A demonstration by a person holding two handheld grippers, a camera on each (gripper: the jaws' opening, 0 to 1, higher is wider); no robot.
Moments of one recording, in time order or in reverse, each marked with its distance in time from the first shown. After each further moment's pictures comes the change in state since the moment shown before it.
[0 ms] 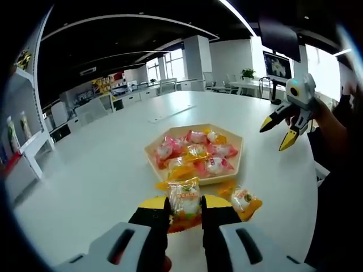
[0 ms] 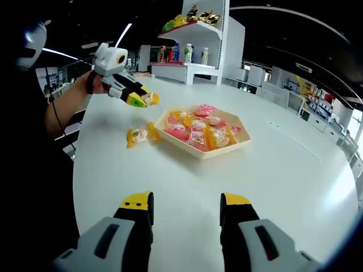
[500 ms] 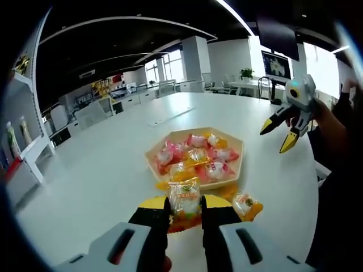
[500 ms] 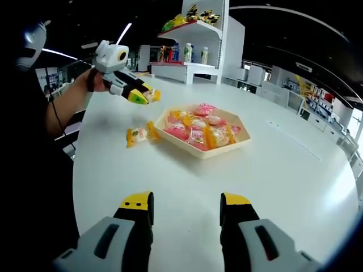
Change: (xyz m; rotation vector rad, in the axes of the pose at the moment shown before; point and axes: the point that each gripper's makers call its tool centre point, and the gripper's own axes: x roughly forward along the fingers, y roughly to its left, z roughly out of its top) left arm 0.001 0.001 0.011 0.019 -0.013 0.003; right arm 0.000 0.000 -0.002 0.005 0.001 0.001
